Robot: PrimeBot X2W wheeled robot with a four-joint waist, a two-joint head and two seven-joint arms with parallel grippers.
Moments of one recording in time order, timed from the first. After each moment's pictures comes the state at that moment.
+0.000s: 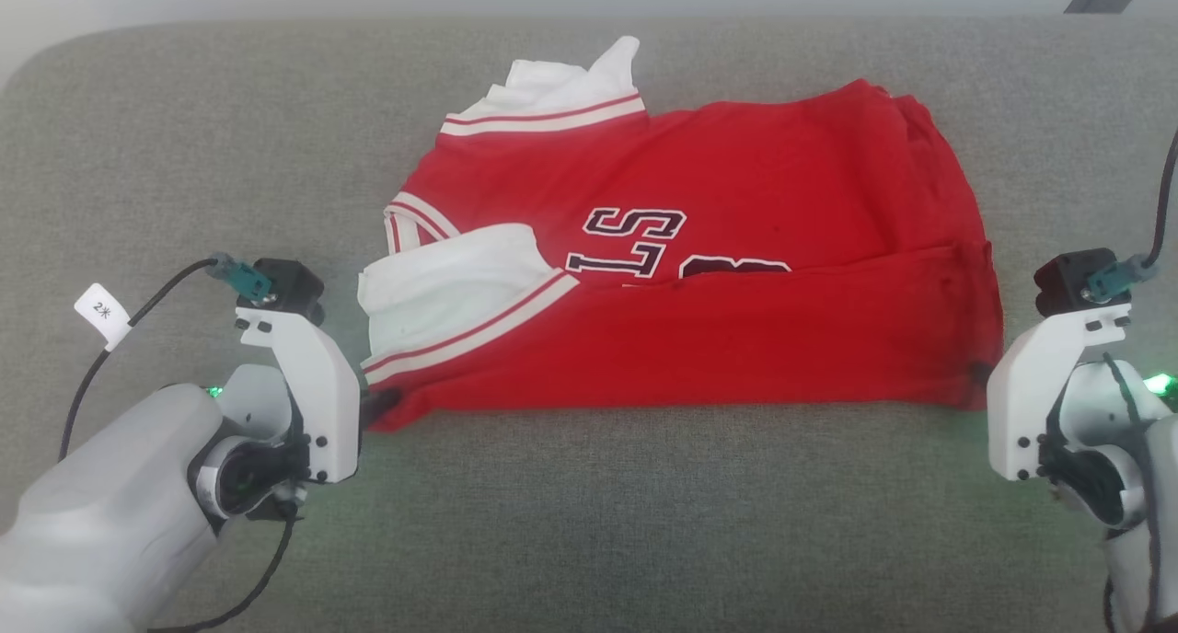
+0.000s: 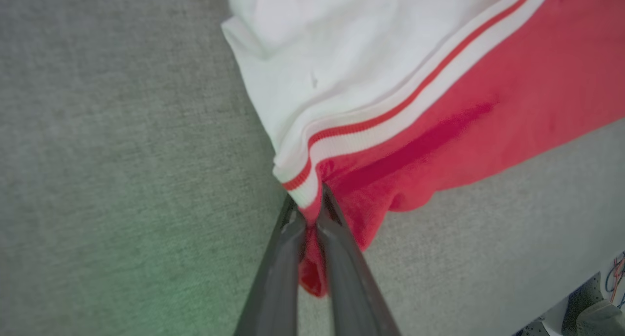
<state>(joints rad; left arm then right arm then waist) -0.77 0.65 -1.01 0.49 -1.32 0.02 0.44 -0.36 -0.30 0.01 0.24 0.33 0.13 0.75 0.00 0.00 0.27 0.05</state>
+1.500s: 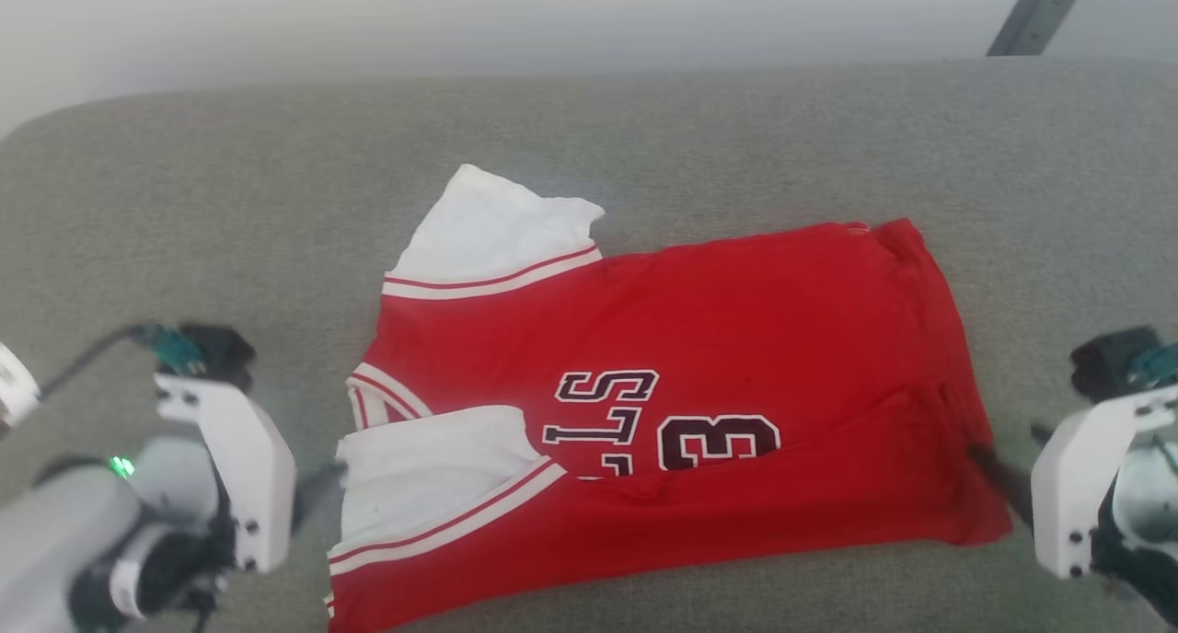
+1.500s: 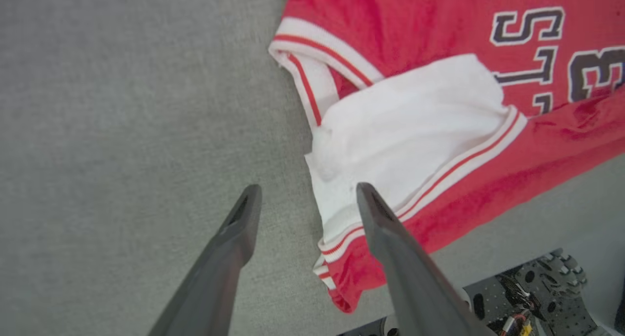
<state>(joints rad) -0.61 0.98 -0.99 -0.05 -1.32 0.33 0.49 -0.10 -0.42 0.01 -0.08 0.49 0.13 0.85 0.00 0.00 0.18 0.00</state>
